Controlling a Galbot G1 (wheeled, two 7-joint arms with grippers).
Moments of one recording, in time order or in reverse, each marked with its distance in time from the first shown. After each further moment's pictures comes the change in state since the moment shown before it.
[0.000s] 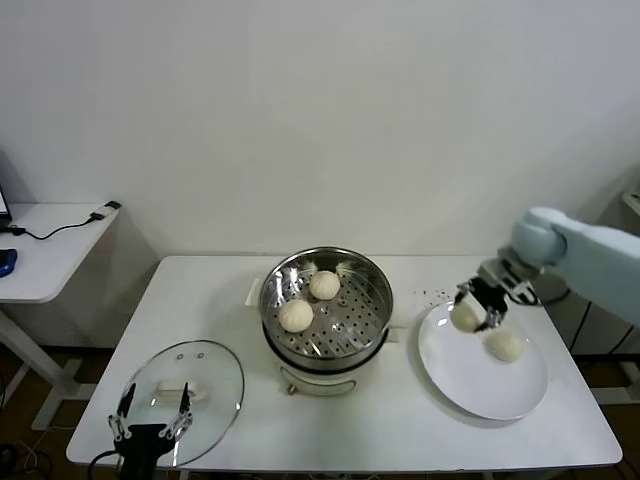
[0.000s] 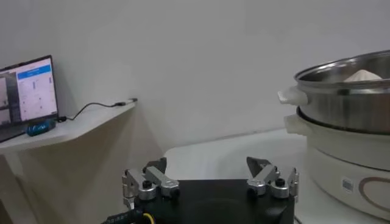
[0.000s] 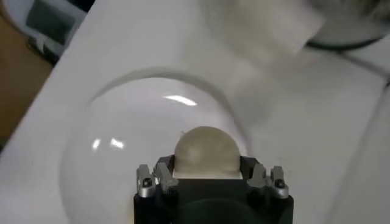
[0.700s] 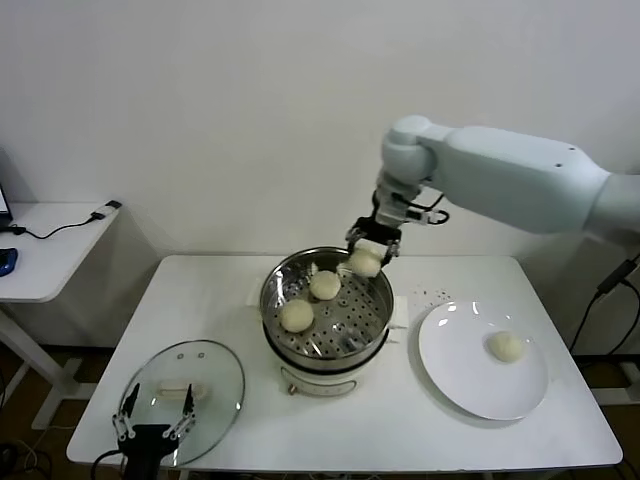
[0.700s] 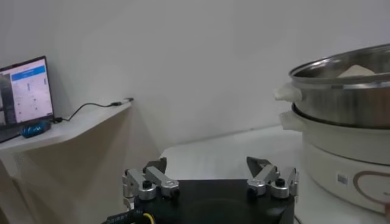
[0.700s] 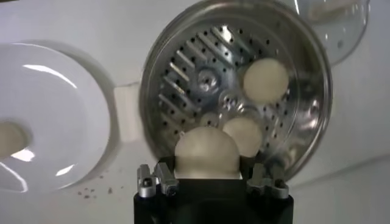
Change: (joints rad) left arm -0.002 0.002 0.009 0.002 0.020 0.009 0.000; right arm 0.158 0.460 -0.097 -0.035 0.008 0.312 0.003
